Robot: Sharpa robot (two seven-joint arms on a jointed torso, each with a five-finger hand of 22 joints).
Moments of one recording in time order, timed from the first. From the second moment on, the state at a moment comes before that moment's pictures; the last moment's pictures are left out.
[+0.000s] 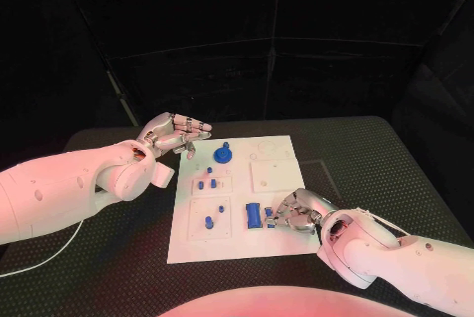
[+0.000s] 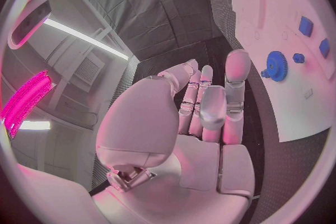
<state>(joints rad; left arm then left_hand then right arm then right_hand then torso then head) 1.24 -0.86 -0.18 1.44 -0.21 -0.23 0.40 1.35 -0.09 0.44 -0.03 0.13 1.03 0.17 0.12 0.07 1.05 0.10 0.29 0.09 1.42 0.01 1.27 0.92 0.15 1.29 0.11 0.83 0.83 0.74 -0.94 0.09 1.86 -1.37 -0.50 -0.49 1.26 -0.05 -0.14 0.28 0.22 1.06 0.05 0.36 0.43 1.47 -0.03 1.38 1.31 1.46 -0.08 1.57 1.31 0.13 1.32 0.02 1.23 0.93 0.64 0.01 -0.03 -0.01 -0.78</state>
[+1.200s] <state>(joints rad) 1.24 -0.86 -0.18 1.44 -0.21 -0.23 0.40 1.35 -0.09 0.44 -0.03 0.13 1.03 0.17 0.12 0.07 1.05 0.10 0.29 0.09 1.42 0.01 1.27 0.92 0.15 1.29 0.11 0.83 0.83 0.74 -0.93 0.10 1.82 -1.41 -0.44 -0.48 1.33 -0.02 -0.15 0.26 0.22 1.07 0.05 0.36 0.45 1.47 -0.03 1.38 1.31 1.46 -0.08 1.57 1.31 0.13 1.32 0.02 1.23 0.94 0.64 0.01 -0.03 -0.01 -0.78</state>
